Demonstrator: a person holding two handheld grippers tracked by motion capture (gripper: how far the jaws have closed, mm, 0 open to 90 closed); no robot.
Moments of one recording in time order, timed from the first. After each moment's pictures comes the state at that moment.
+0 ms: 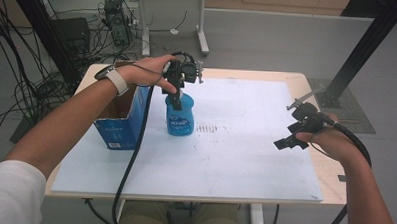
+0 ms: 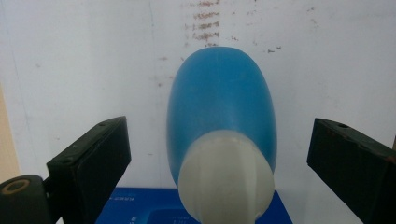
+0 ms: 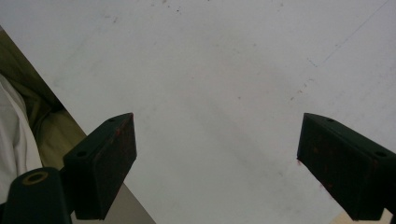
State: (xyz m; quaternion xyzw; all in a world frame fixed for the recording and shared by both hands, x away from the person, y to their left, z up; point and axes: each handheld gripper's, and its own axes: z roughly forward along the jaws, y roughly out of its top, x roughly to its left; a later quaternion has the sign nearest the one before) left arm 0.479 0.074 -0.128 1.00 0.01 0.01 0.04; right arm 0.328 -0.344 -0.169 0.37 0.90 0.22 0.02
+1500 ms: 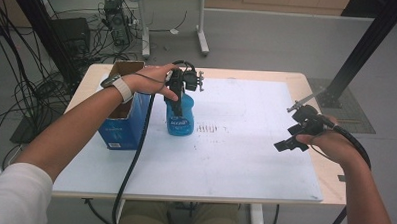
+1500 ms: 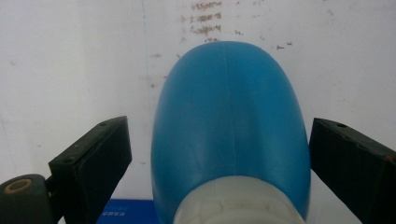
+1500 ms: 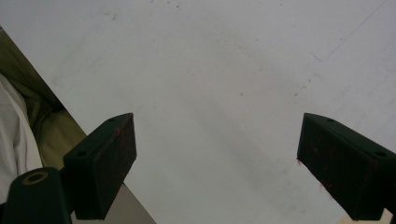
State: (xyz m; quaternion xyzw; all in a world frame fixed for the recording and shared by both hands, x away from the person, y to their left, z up) left arm 0.482 0.068 -0.160 1.00 0.01 0.00 0.03; right arm 0.327 -0.349 -0.176 0.37 0.90 0.22 0.01
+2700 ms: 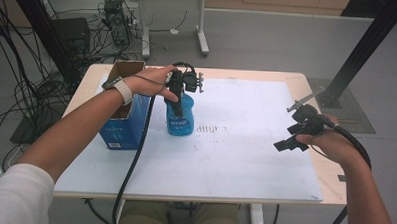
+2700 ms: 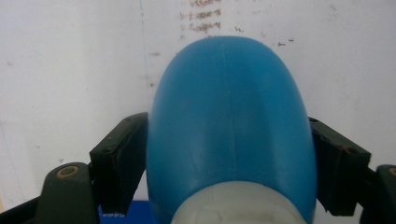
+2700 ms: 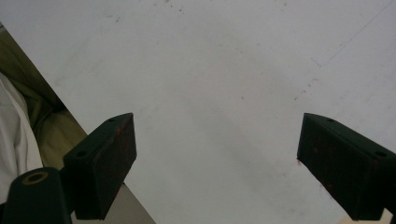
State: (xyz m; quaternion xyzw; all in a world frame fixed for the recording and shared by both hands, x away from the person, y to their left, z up) left arm 0.481 0.069 -0.163 1.00 0.00 0.00 0.03; right arm 0.325 -0.346 -0.173 0.37 0.90 0.22 0.02
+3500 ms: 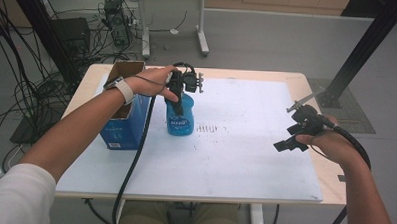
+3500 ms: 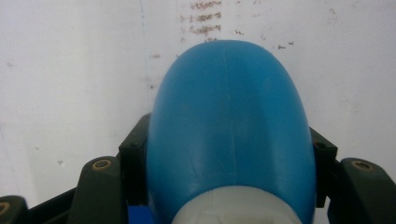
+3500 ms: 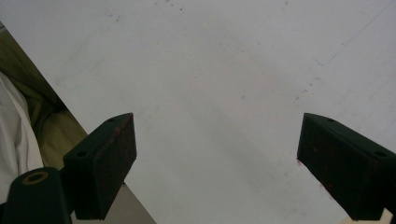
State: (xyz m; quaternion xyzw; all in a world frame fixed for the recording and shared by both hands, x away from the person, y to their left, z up) left arm 0.482 0.069 -0.163 1.00 0.00 0.00 0.03; right arm 0.325 -0.347 -0.175 0.36 0.90 0.22 0.02
